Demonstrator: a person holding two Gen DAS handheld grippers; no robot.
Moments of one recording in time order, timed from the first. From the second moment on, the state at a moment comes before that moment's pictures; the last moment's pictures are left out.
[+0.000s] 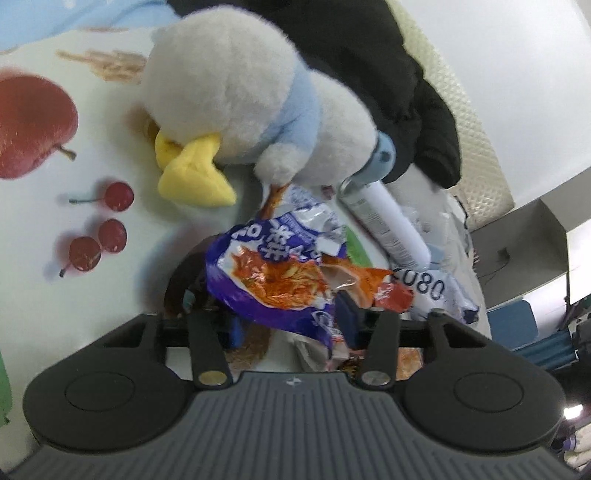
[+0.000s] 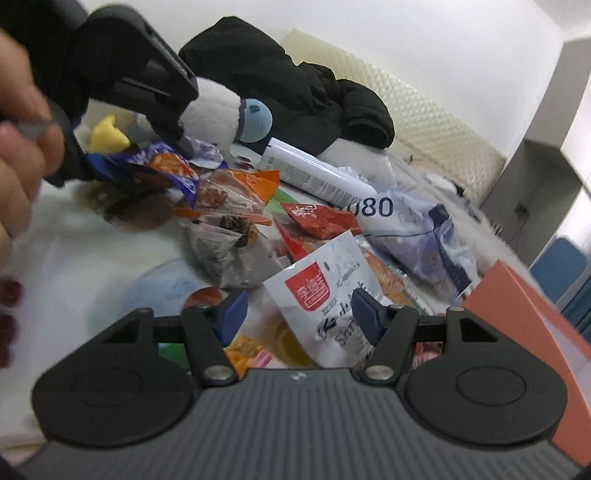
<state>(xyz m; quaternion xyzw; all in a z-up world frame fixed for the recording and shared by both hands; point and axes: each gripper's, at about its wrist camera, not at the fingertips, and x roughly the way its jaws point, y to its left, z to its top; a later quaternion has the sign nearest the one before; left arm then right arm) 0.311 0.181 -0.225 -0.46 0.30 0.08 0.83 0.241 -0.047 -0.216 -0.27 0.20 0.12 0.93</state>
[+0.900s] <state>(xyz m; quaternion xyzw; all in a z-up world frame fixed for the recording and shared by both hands) 0.187 0.150 -0.166 -0.38 0.28 0.06 0.88 0.194 -0.070 -0.167 -0.28 0.13 0.11 0.95</state>
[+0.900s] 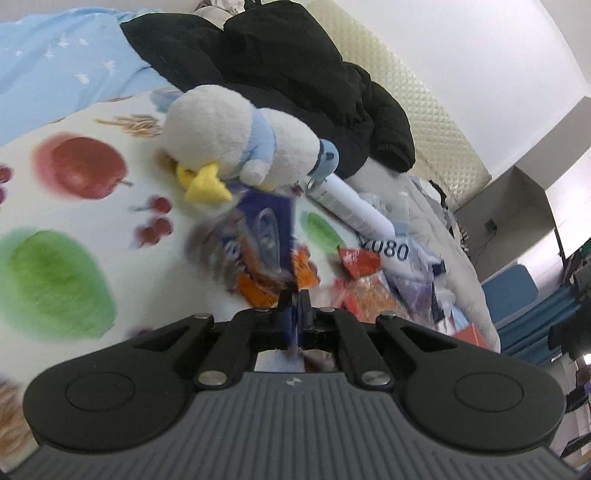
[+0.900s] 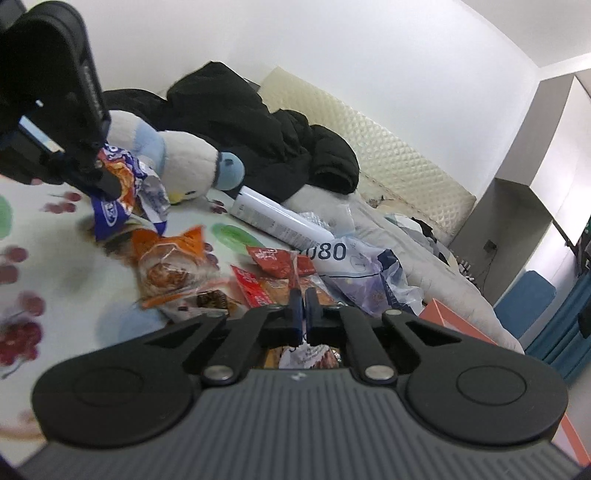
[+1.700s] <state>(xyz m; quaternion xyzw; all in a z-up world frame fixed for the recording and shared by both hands) 0.042 0.117 -0.173 -0.32 0.36 0.05 0.87 0.063 -0.092 -0.168 -0.27 0.17 0.24 0.92</state>
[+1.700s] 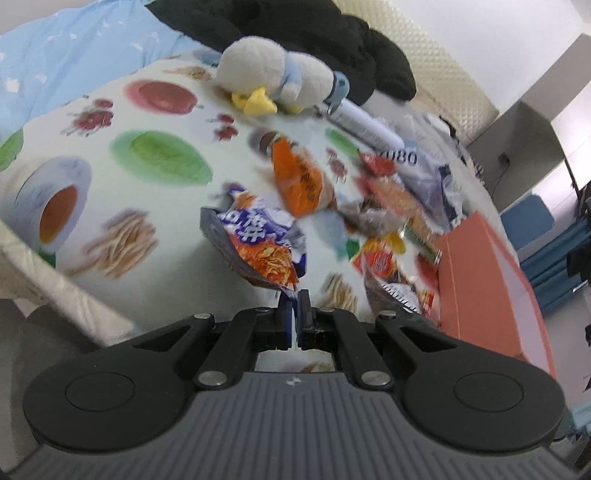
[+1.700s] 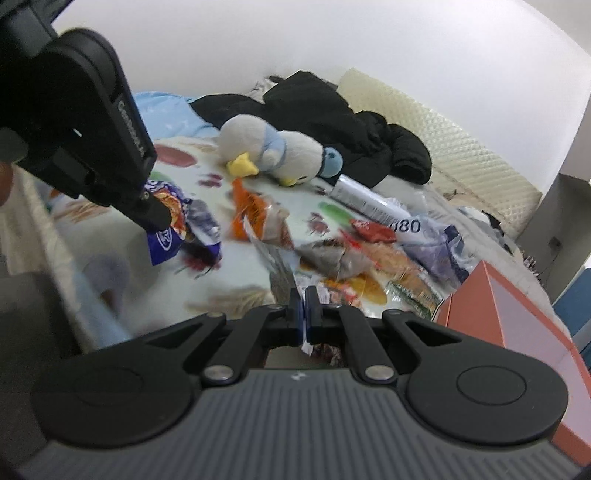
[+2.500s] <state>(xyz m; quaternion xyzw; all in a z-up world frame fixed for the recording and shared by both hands) 0.039 0.120 -0.171 -0.27 0.43 0.10 0.86 0.076 -0.140 -0.180 -0.06 0.35 0.28 0.89</state>
